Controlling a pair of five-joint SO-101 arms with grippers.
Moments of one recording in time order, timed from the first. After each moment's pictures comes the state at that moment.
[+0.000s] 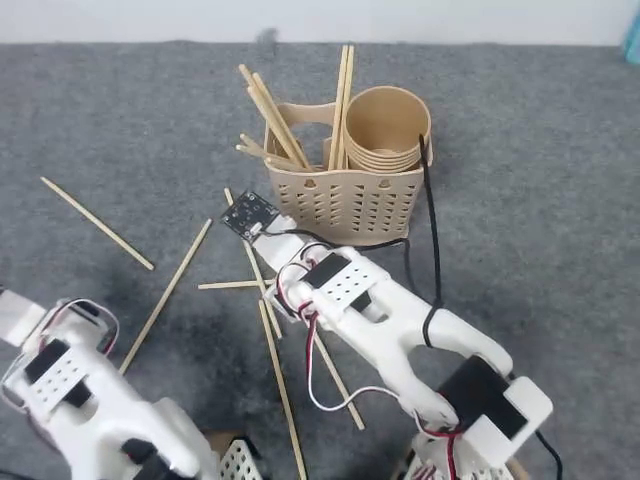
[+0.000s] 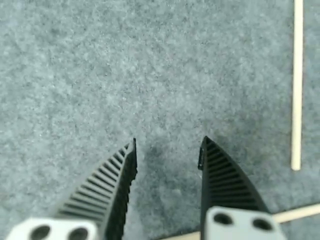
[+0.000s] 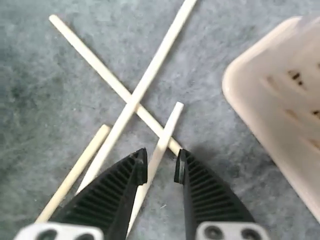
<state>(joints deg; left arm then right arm) -56.6 -38.8 74.2 35.9 13.6 -47.2 0.5 34.8 38.0 8.0</state>
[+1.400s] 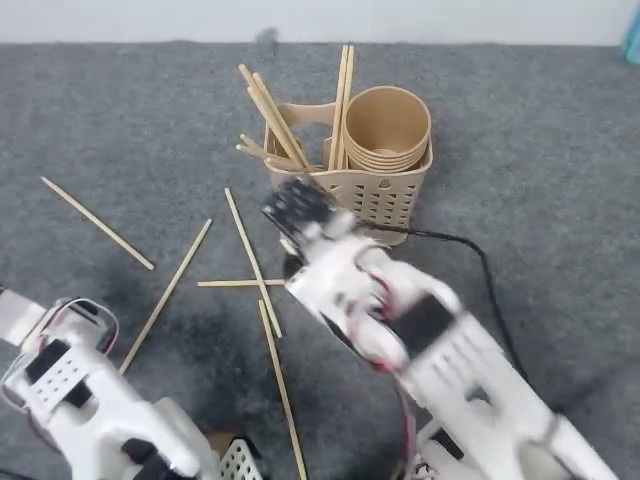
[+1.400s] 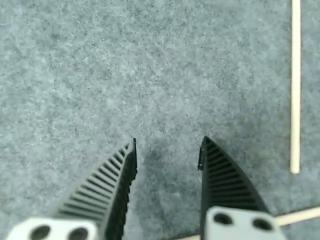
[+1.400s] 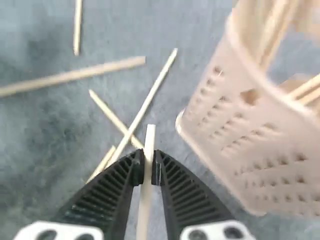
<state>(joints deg) -56.6 -38.8 74.4 34.9 13.6 -45.6 -48.1 42.6 51.8 8.2</state>
